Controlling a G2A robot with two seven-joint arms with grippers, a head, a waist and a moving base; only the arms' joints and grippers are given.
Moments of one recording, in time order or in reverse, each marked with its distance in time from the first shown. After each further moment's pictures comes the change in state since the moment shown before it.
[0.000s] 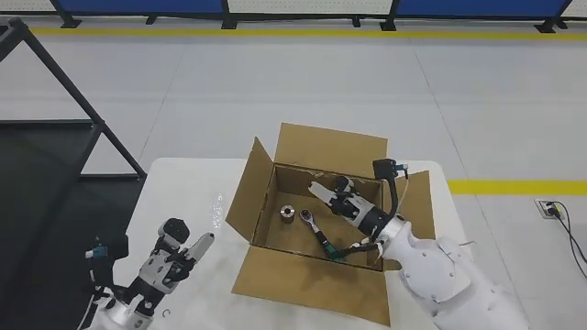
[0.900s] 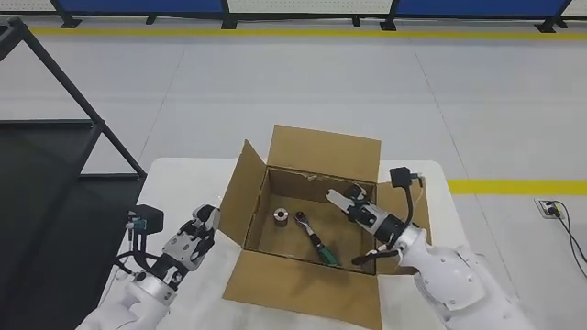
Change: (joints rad) left arm -0.089 0.017 0.096 0.035 0.111 0.136 0.006; right arm -0.071 -0.012 0.102 0.027 0.009 -0.067 0.125
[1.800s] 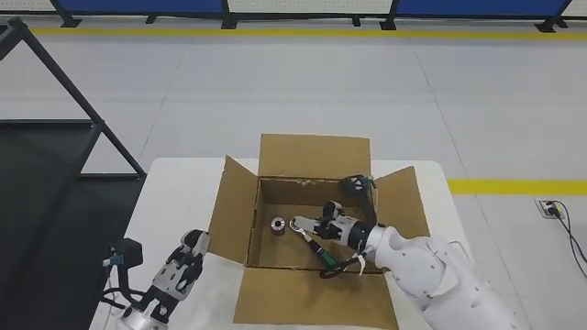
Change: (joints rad) left arm 0.188 0.008 -0.033 -0.040 -0.129 -0.032 0.128; right arm 0.141 -0.049 -0.167 0.067 -0.221 0.119 0.224
